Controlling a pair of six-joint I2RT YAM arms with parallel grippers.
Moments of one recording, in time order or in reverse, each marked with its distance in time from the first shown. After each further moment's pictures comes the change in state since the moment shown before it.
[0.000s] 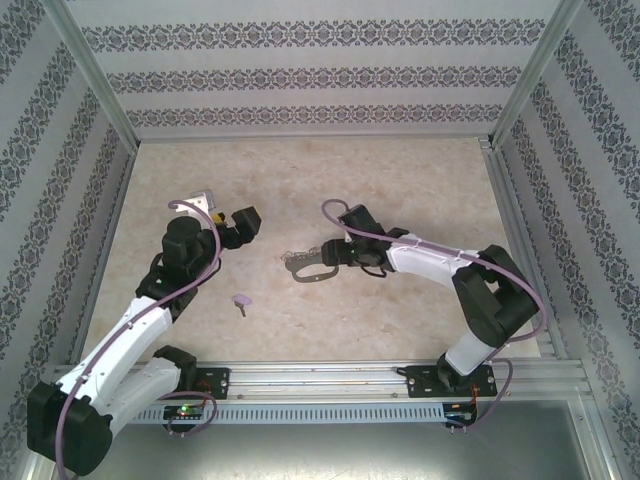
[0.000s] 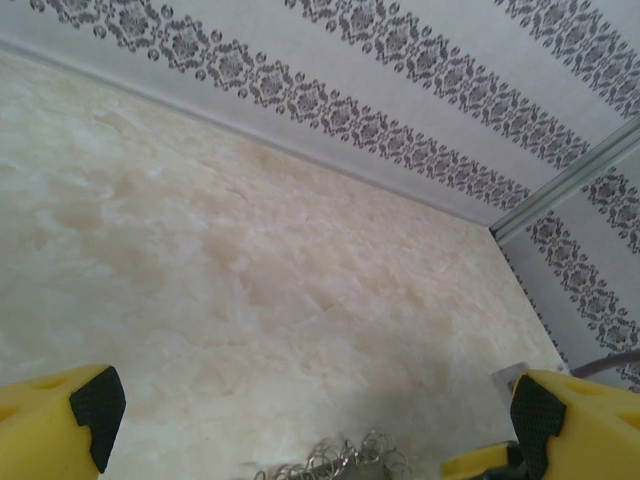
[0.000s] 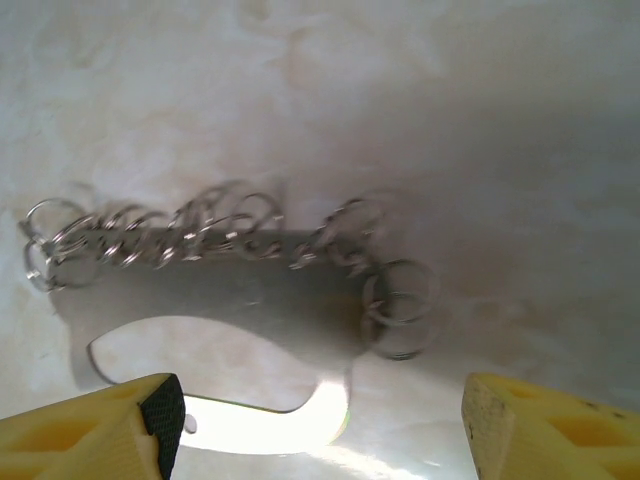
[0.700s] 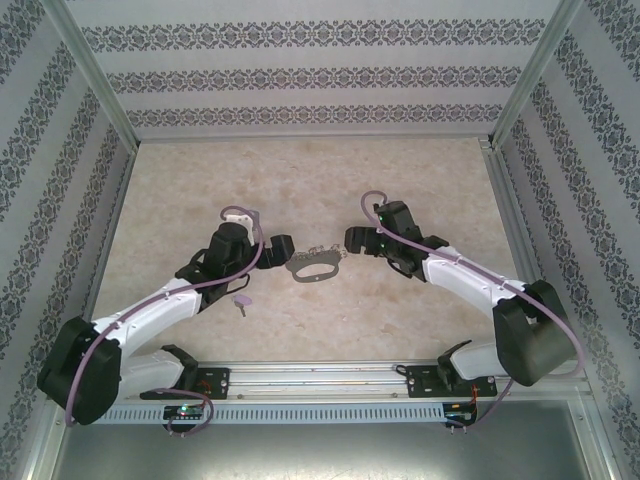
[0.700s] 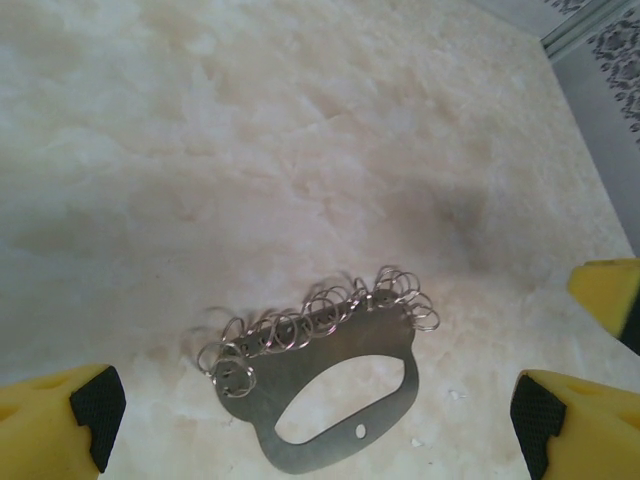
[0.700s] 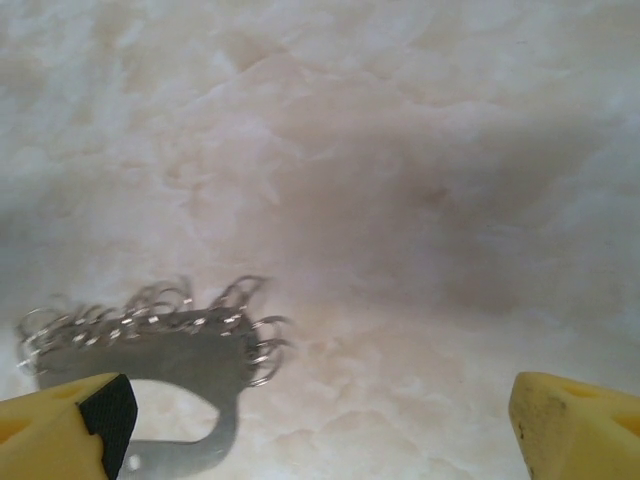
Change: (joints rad) left arm -0.184 0.280 -0.033 0.026 0.011 -0.056; right arm -0.112 -0.239 -0.140 0.081 0.030 -0.027
